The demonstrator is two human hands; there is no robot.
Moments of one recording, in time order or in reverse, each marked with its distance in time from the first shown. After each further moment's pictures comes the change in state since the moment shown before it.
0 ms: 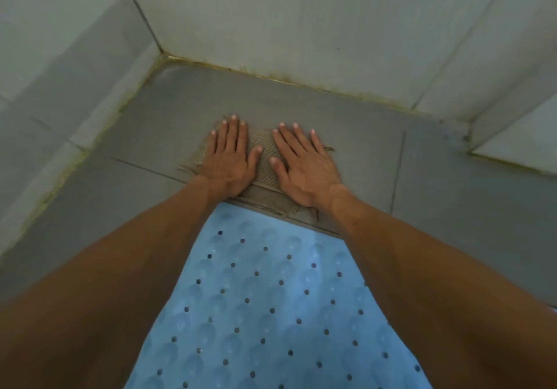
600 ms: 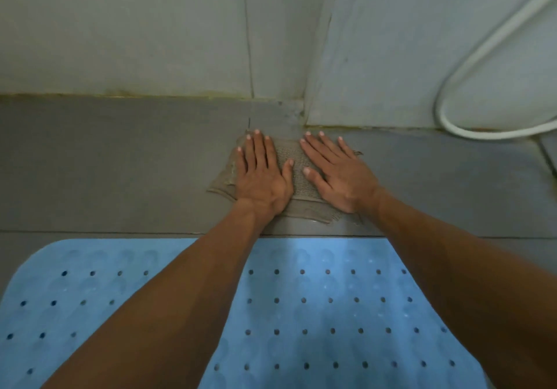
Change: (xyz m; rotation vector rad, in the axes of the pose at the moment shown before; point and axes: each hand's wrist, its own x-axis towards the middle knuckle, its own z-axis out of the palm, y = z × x) left_hand -0.033 0.320 0.060 -0.012 0.040 0.189; right_hand -0.217 0.238 -0.057 -0.062 0.032 0.222
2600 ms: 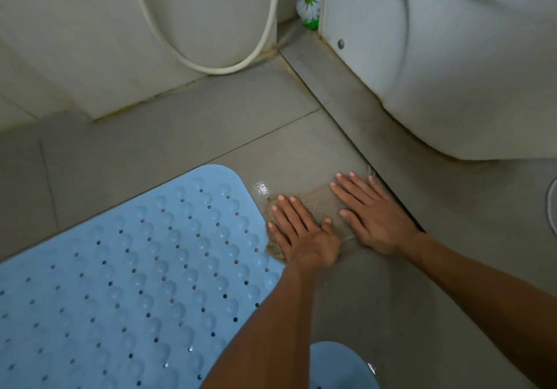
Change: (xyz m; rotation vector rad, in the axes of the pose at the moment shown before) left_hand -0.349 0.327 0.047 -0.191 -0.486 0.154; right_hand -0.500 0.096 0.013 -0.007 0.020 0.496
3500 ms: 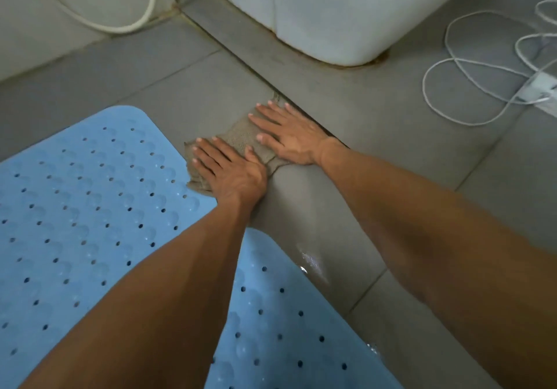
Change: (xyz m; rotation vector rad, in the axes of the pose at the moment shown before) left_hand -0.055 -0.002 0.064 0.177 0.371 0.080; right_hand -0.057 0.000 0.014 0.037 0.051 0.037
